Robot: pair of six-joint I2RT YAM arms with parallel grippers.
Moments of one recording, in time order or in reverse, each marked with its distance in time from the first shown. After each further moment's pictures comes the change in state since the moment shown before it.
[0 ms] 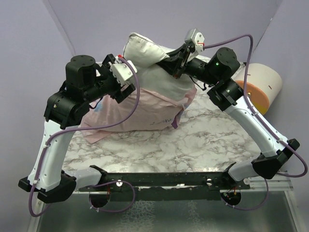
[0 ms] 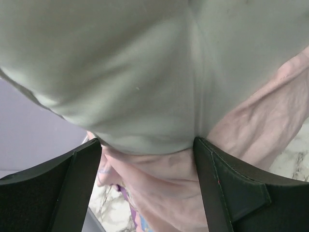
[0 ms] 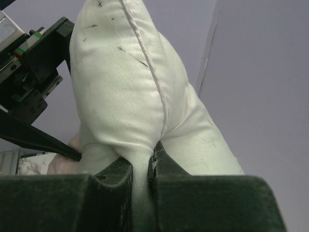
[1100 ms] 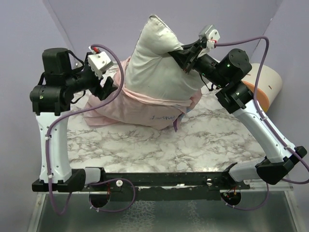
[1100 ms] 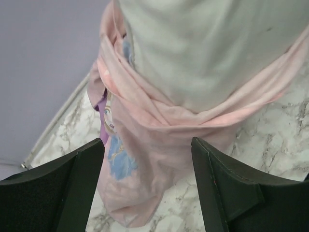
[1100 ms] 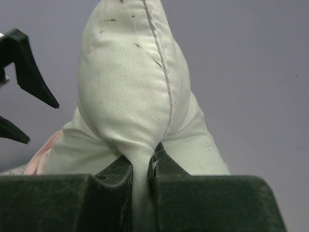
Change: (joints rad) left arm 0.441 0.077 0.041 -0.214 0.460 0.071; right arm -0.036 -0.079 -0.044 -0.023 0.201 -0.047
